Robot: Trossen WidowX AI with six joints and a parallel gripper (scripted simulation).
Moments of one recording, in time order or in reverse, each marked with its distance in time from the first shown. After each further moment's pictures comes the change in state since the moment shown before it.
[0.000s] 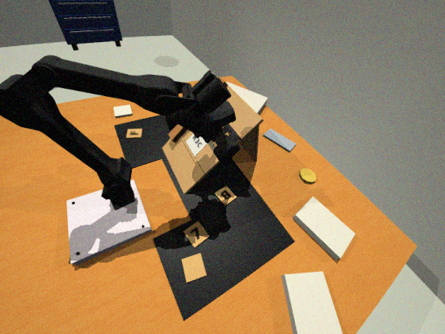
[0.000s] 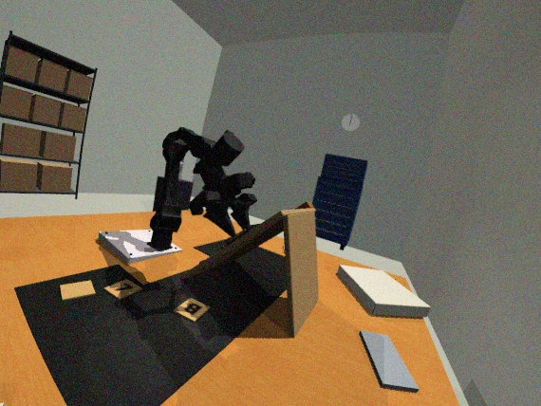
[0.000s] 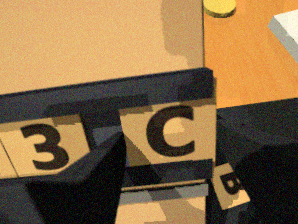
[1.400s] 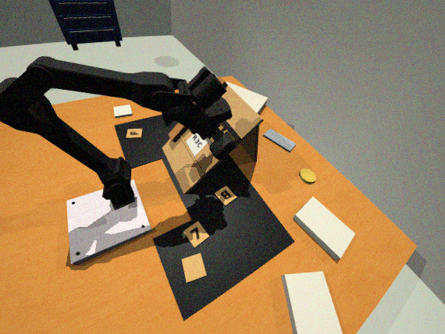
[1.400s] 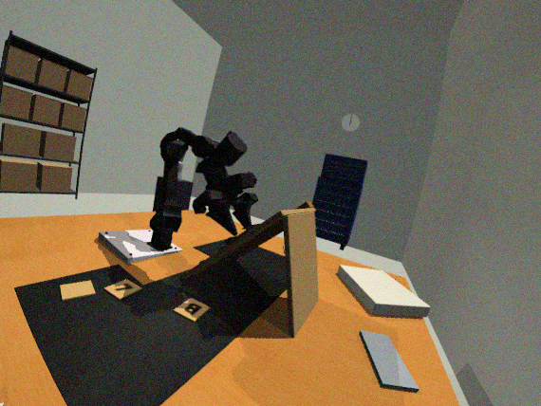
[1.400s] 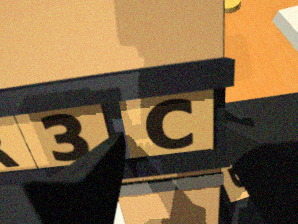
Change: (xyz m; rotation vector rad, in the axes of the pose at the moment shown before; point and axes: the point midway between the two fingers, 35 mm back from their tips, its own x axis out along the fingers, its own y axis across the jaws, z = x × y) arm -0.005 0.013 -0.002 0.007 0.010 -0.001
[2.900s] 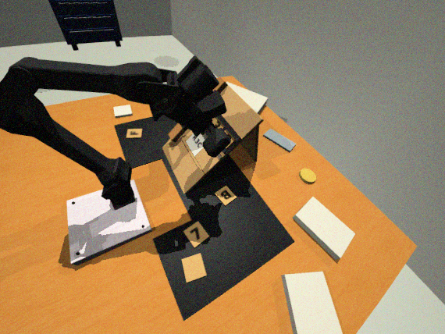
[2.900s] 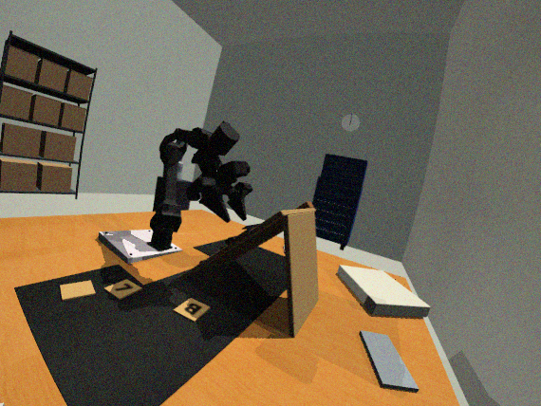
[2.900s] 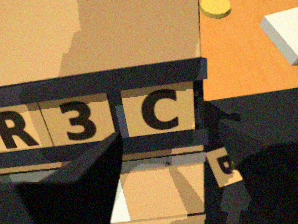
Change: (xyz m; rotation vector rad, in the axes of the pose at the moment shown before) arm -0.031 -0.004 0.000 0.001 -0.007 -0.008
